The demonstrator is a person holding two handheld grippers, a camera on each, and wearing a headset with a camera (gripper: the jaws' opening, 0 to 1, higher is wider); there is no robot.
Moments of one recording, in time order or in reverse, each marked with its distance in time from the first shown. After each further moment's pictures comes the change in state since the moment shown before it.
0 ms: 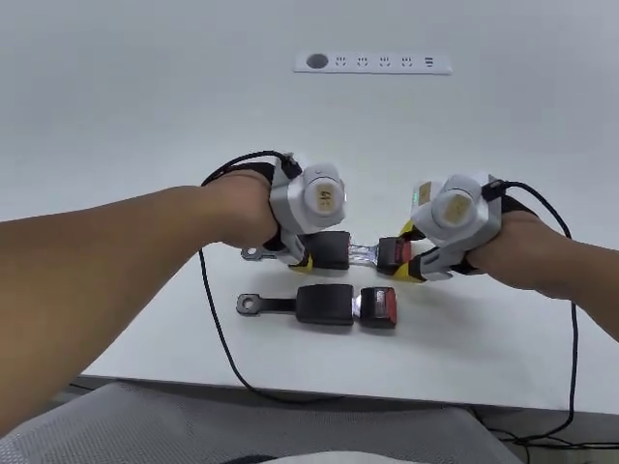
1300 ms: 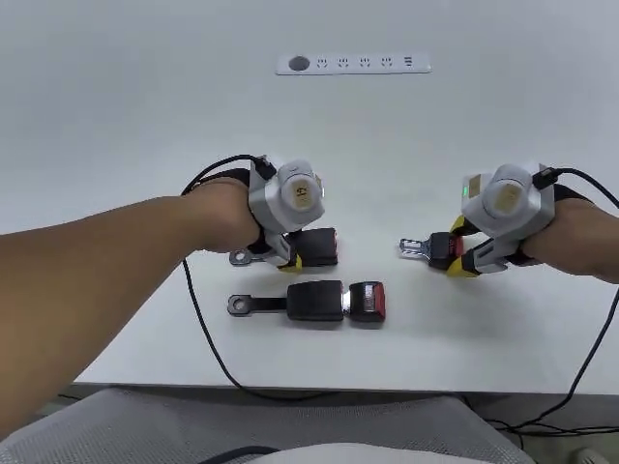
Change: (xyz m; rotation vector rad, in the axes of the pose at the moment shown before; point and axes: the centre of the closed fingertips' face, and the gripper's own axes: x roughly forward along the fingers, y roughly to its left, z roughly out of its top) left arm -0.002 -0.001 -0.001 -0.070 -0.049 0.021; right arm -0.041 -0.014 -0.076 0.054 0.128 -0.032
